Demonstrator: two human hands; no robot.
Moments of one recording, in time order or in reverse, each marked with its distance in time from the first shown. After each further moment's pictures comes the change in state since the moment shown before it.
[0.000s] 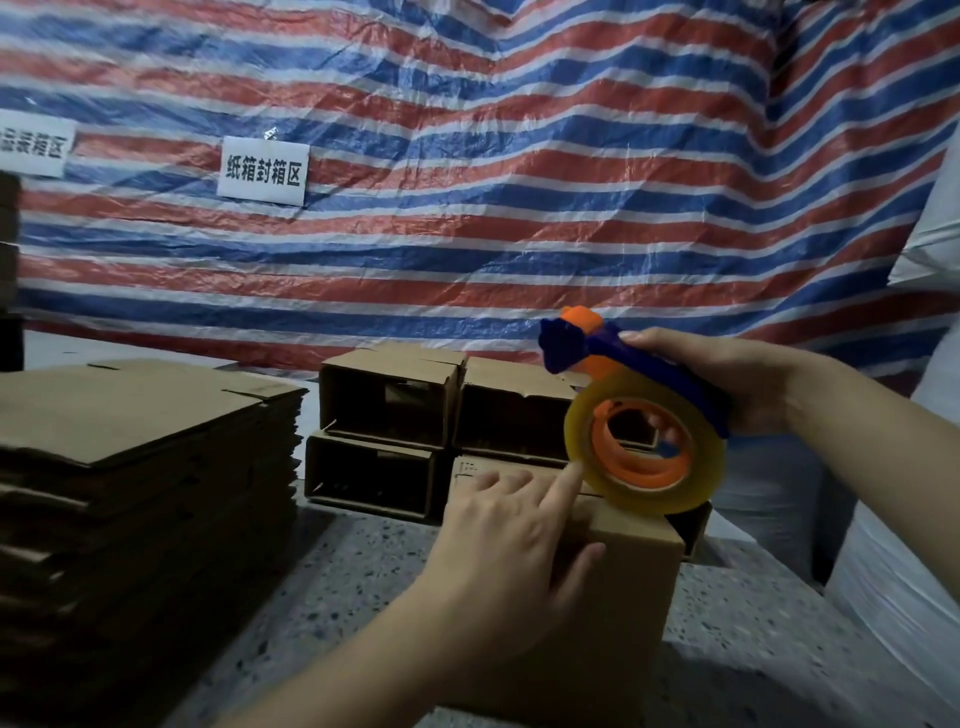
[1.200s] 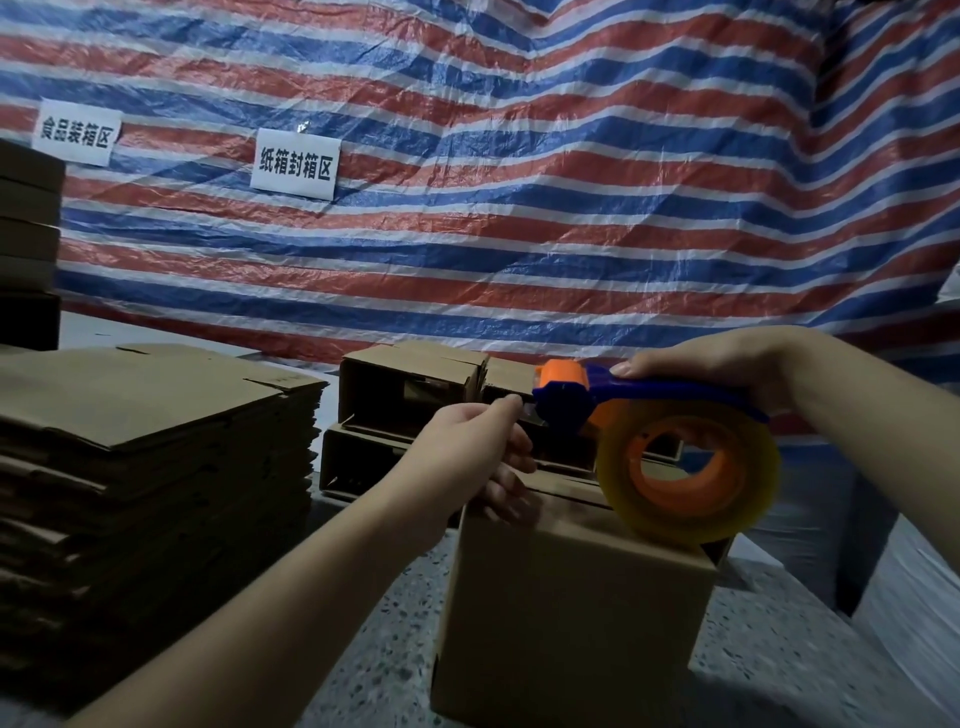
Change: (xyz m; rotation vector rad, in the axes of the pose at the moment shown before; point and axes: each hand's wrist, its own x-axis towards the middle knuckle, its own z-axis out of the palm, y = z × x) left_hand 0.035 -0.046 -0.043 -1.375 -0.036 -0.723; right_hand 0.022 -0.032 0.004 -0.324 -0.132 0.181
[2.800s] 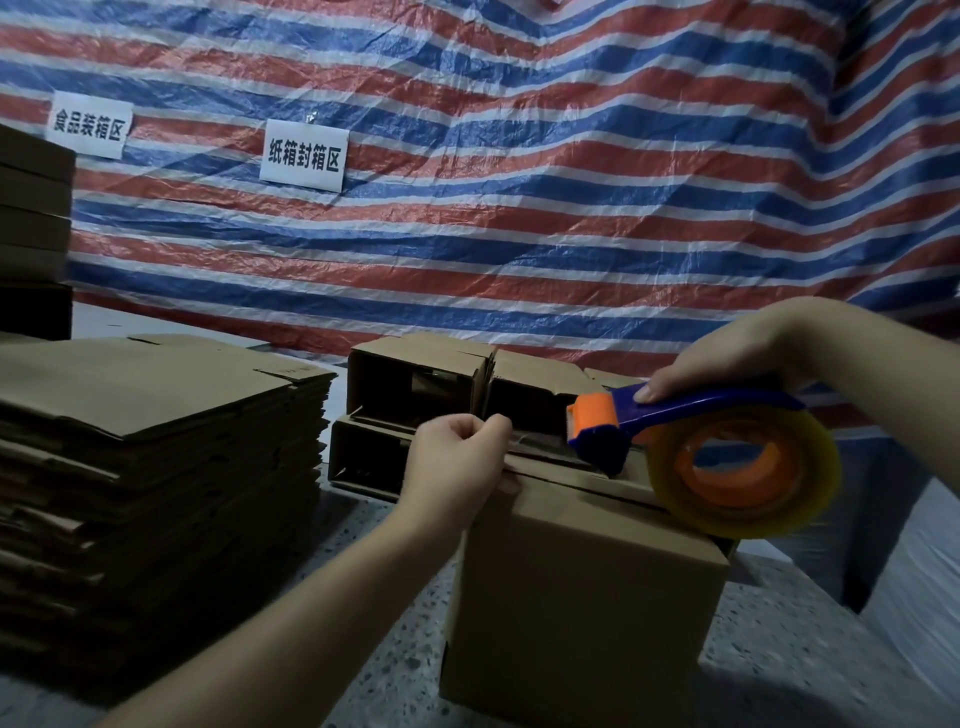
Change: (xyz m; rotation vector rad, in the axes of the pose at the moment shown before) left_hand 0.006 -0.029 0.001 0.051 0.300 0.095; right_hand 0.034 0.004 -0.026 -0.317 -0.054 0.053
